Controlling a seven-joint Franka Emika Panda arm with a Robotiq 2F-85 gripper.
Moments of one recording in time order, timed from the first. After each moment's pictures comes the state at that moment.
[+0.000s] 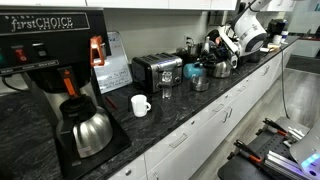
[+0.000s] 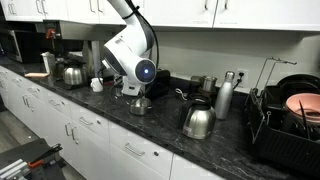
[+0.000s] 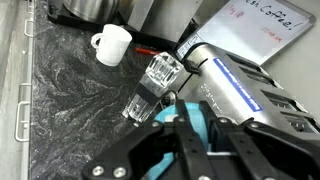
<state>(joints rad) -0.09 0.04 -0.12 -2.45 1.56 1.94 0.17</state>
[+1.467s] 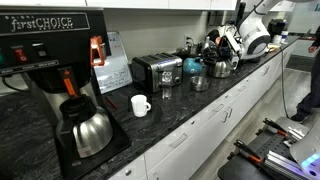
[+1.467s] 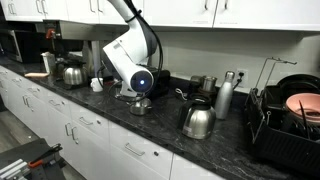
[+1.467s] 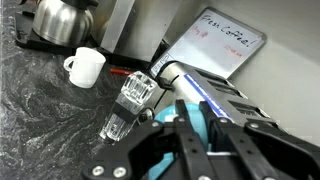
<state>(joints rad) -0.11 0.04 -0.14 -2.49 1.71 1.84 0.11</state>
